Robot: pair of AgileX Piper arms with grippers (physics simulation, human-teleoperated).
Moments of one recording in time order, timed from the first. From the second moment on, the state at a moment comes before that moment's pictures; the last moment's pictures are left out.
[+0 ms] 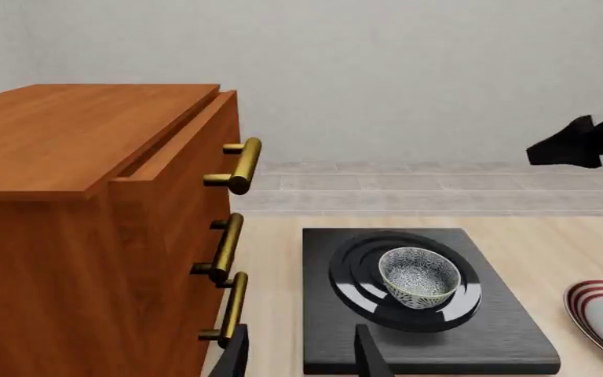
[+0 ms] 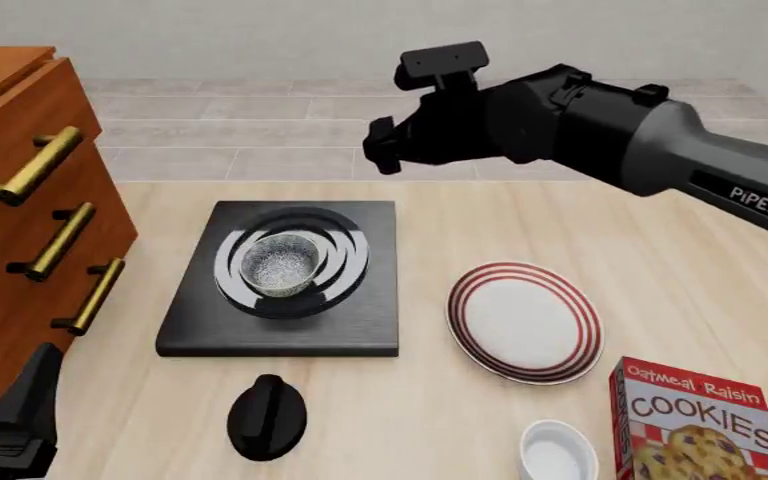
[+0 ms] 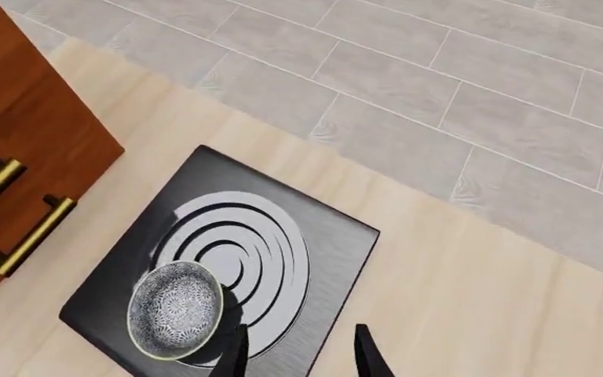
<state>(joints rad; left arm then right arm) 0.00 0.01 0.00 0.00 0.00 0.56 1.77 -1.54 0.41 0.06</state>
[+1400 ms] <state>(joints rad) 0.00 0.01 0.00 0.00 0.00 0.68 2.01 -1.65 0.36 0.14</state>
